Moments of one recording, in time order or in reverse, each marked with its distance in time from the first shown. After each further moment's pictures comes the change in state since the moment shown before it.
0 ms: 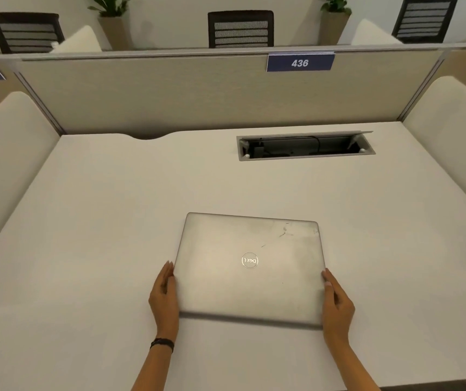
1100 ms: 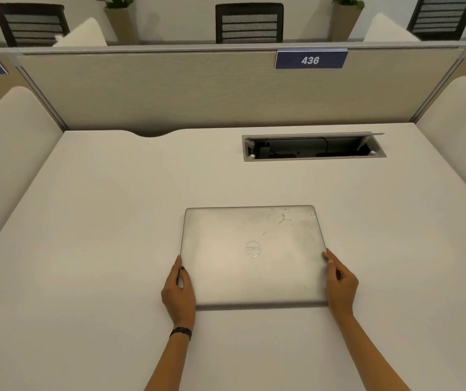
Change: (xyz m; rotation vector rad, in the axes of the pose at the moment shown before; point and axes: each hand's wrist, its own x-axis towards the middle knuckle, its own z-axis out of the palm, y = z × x) left_hand 0.003 0.010 0.039 0.164 0.156 0.158; right_hand 0.069 -0.007 0.022 -0.156 -0.034 -0.128
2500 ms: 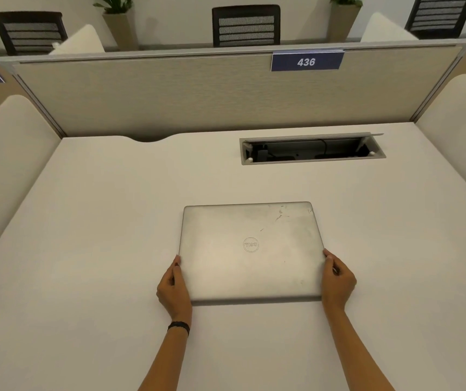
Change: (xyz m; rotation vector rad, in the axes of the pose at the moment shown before) left_hand 0.023 0.001 0.017 -0.216 0.080 -0.224; right_hand 0.013 -0.011 0.020 0.049 0.177 0.121
